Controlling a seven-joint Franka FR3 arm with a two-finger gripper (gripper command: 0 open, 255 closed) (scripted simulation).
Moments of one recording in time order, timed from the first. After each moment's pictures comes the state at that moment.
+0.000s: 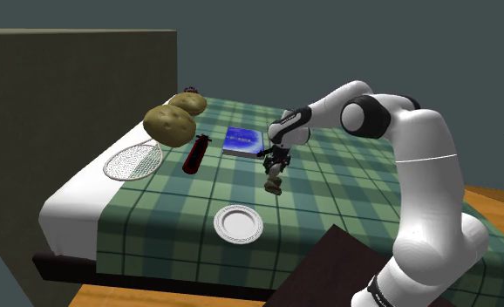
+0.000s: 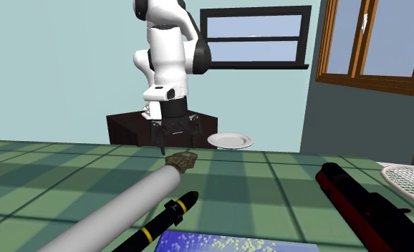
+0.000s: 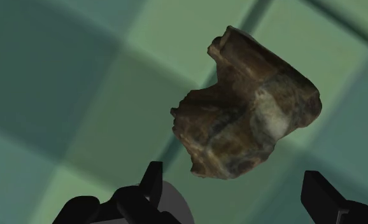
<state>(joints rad) -0.33 0.67 -0.10 -1.70 0.18 2.35 -0.23</state>
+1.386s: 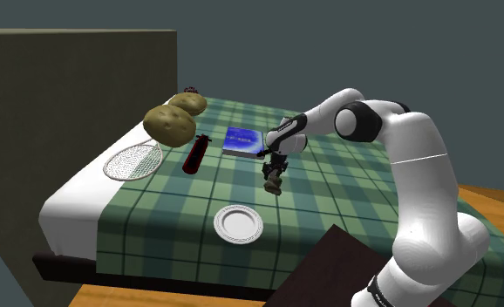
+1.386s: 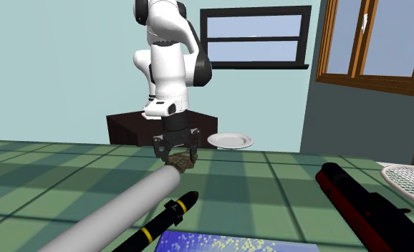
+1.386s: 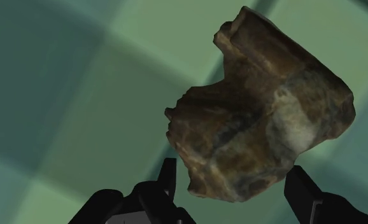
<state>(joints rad) -0.34 0.74 -0.09 -1.68 0.20 2.42 -0.25</state>
